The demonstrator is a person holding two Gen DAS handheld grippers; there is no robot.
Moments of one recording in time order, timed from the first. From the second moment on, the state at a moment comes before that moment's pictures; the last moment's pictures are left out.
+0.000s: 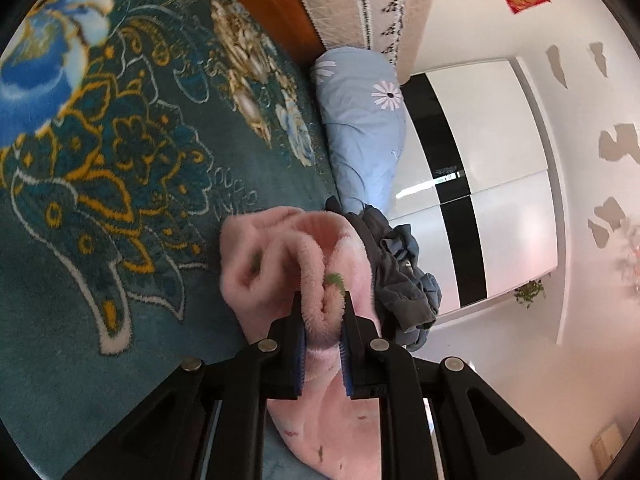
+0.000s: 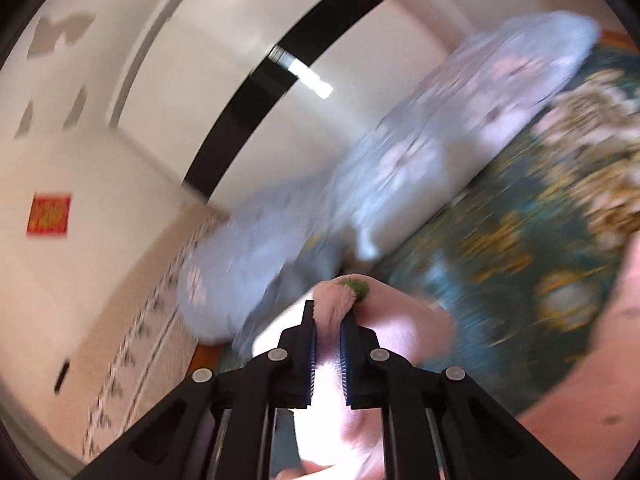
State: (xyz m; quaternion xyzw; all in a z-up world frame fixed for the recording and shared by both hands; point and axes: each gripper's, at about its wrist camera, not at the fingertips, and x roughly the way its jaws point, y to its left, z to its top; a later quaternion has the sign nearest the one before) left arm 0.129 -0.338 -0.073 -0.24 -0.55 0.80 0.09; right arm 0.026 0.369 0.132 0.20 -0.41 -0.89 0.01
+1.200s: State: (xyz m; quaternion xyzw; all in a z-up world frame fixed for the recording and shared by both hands) left arm 0.132 -0.339 -0.091 -0.29 -0.55 0.78 0.09; right arm 0.047 0.326 0.143 0.25 -0.34 -0.91 -0.06
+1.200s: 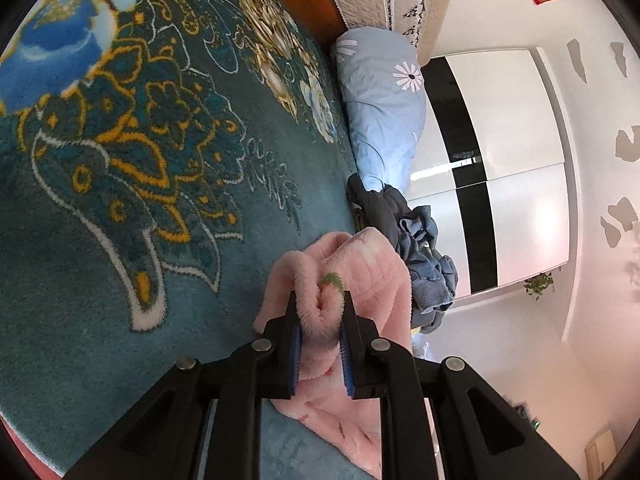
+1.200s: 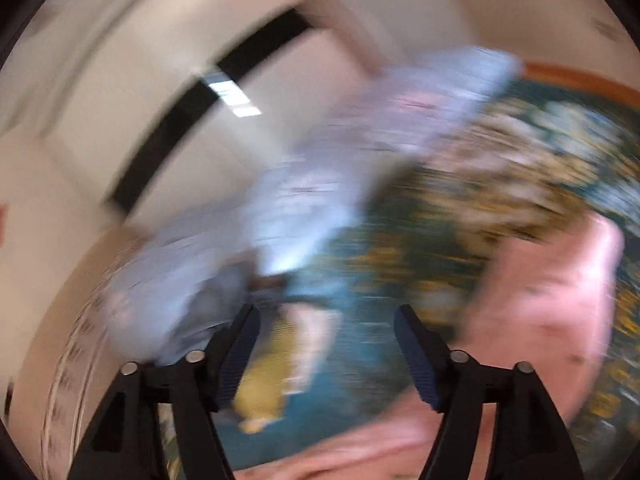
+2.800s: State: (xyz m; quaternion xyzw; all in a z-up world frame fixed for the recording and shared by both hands) left arm 0.126 -0.345 -0.094 -0.33 -0.55 0.76 0.11; right arm -0.093 -0.100 -0.070 0.58 0.15 -0.75 0.28
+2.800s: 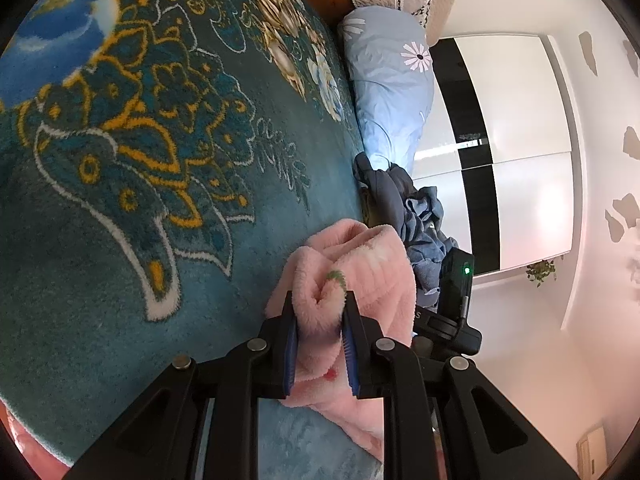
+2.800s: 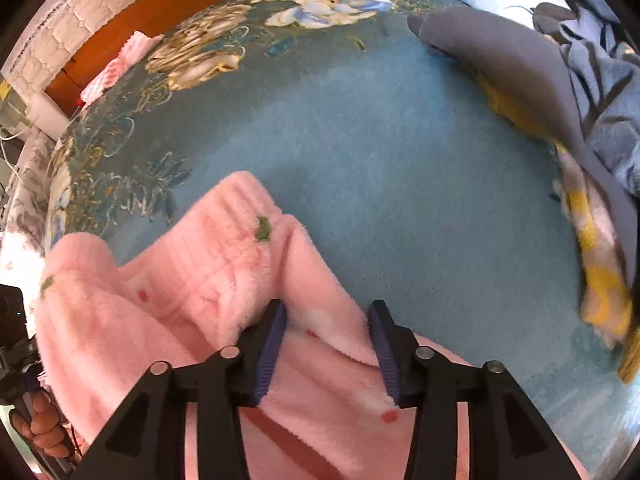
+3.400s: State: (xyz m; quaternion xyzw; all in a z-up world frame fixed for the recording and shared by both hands) left arm 0.154 -0.359 -0.058 -0.25 -0.54 0.79 0.11; right arm -0.077 -0.119 0.048 0.45 0.16 -0.86 0.21
